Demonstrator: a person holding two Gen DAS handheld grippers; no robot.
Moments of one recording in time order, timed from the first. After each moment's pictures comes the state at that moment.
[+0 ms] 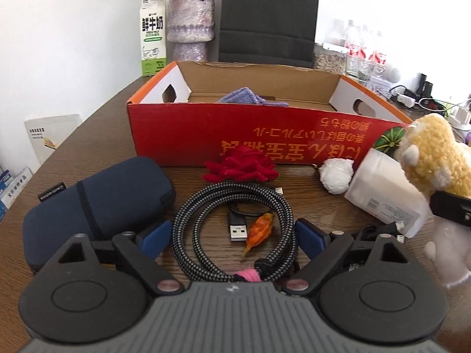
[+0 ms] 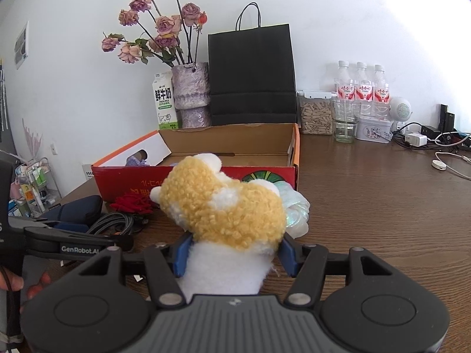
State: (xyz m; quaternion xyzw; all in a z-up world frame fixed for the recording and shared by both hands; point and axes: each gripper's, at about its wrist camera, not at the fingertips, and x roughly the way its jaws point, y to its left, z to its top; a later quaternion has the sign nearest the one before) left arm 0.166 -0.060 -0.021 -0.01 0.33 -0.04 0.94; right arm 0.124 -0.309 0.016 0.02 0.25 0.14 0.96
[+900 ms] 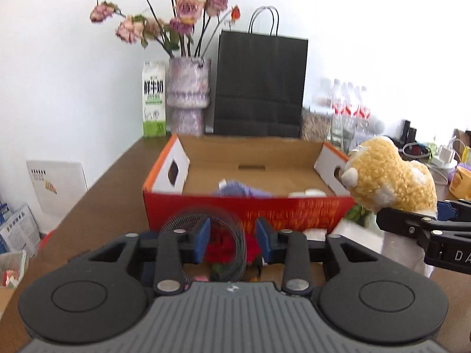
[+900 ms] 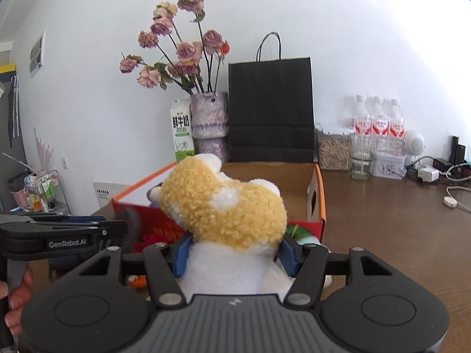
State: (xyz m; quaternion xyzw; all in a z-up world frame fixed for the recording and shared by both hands) left arm 0.145 -0.056 0.041 -0.02 0.22 -0.05 0.97; right arm 0.129 -0.283 0.055 0.02 0.19 0.16 0.97
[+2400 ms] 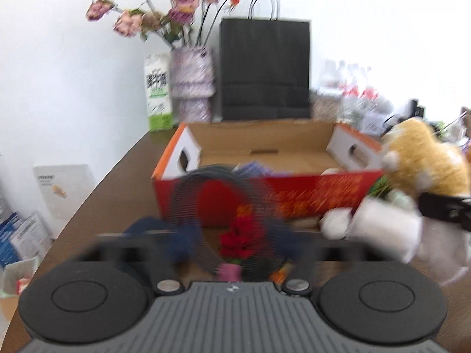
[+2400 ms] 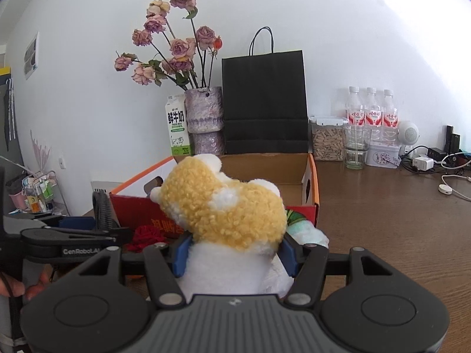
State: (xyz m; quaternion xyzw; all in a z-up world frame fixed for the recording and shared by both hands) left arm 0.153 -0.053 0.025 0.02 0.24 -0.04 0.97; right arm 0.119 -0.291 0.047 0.03 0.20 0.15 0.97
